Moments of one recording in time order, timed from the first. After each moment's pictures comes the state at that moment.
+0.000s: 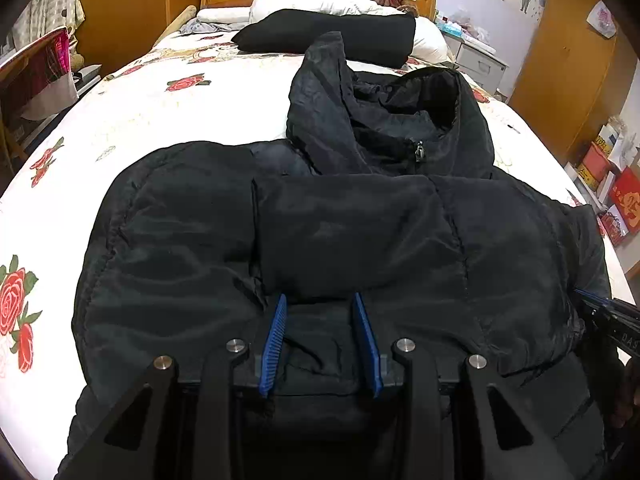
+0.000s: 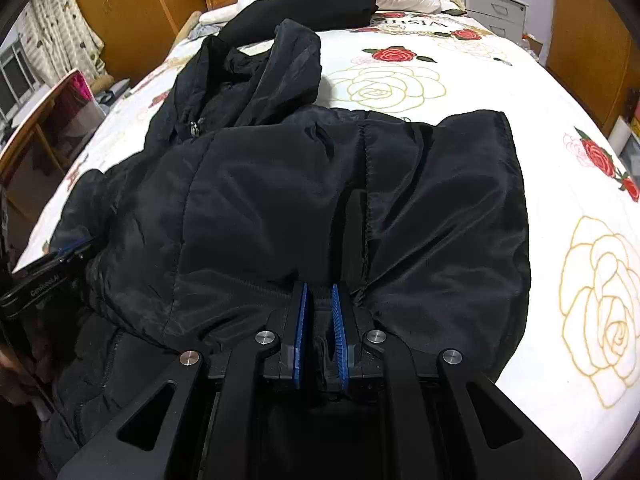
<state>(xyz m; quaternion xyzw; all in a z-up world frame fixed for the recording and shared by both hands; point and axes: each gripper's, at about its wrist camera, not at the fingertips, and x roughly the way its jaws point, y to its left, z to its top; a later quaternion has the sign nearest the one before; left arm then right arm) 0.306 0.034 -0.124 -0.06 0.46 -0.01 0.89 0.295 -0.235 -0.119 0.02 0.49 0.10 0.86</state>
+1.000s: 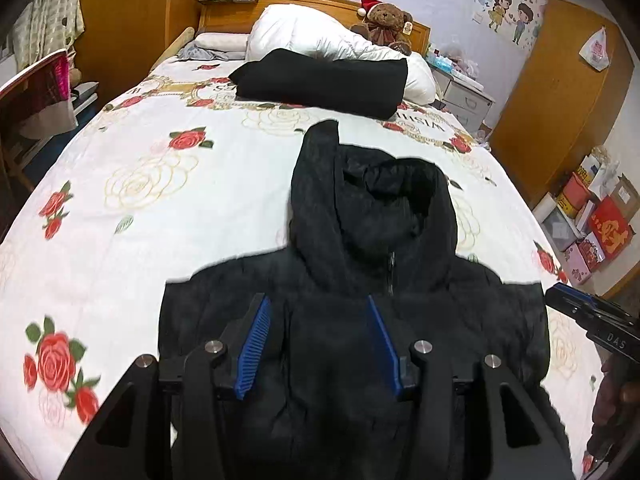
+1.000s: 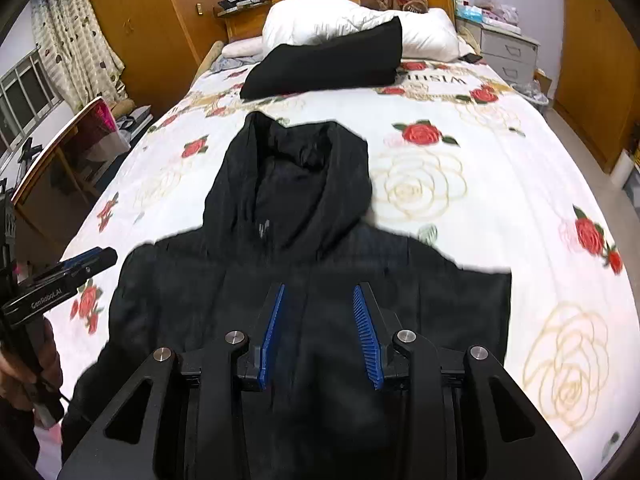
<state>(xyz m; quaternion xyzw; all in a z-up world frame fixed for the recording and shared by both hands) 0.339 0.072 -0.010 -0.09 0.43 -0.04 0.90 0.329 -0.194 -0.002 0.02 0.45 0.12 0.89</state>
